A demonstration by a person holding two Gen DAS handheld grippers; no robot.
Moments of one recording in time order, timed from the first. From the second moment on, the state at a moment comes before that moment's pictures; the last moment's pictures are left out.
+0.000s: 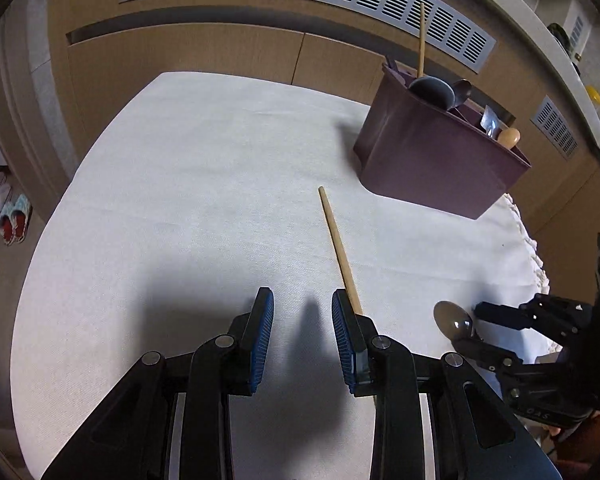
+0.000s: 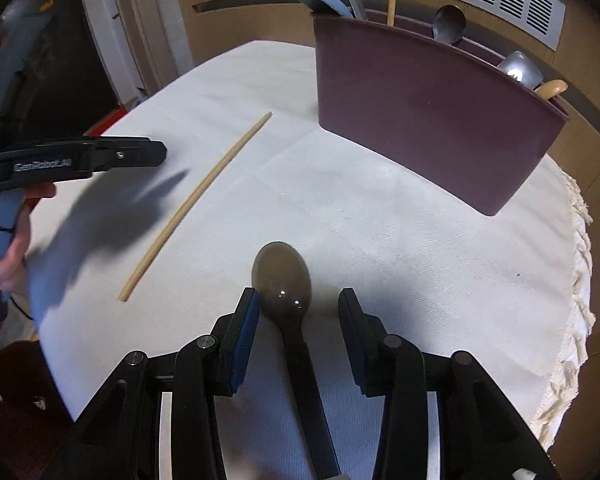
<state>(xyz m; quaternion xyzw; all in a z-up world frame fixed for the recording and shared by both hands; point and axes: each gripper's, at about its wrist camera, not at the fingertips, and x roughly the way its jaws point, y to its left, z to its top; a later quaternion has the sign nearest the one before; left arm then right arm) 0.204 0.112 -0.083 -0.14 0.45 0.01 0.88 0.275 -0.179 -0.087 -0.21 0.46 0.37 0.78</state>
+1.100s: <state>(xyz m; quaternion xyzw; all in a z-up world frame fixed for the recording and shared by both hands) 0.285 0.075 -0.100 -0.10 0.50 -0.02 0.86 0.272 -0.253 -0.035 -0.10 0.39 0.24 0.88</state>
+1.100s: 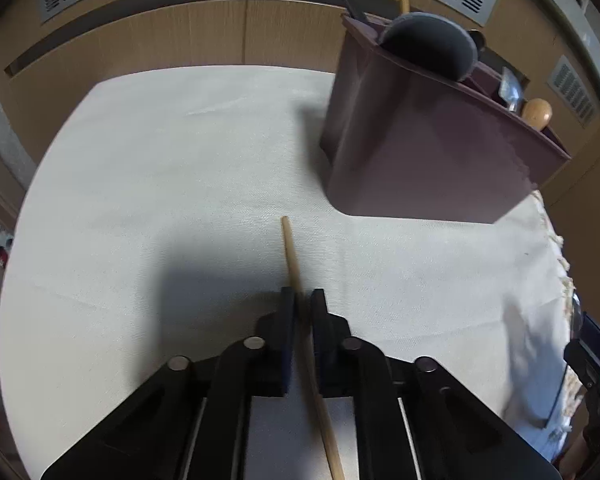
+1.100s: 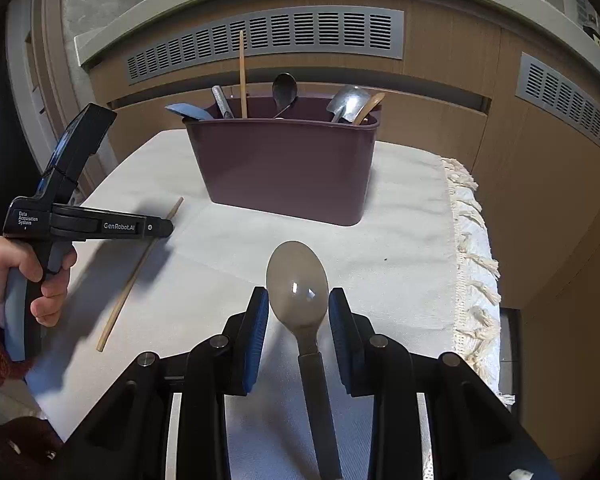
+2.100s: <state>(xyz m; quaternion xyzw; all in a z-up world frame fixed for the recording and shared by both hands) 0.196 0.078 0.034 -0.17 0.32 -0.14 0.92 0.263 -0.264 0.022 -0.04 0.35 0.26 0.90</state>
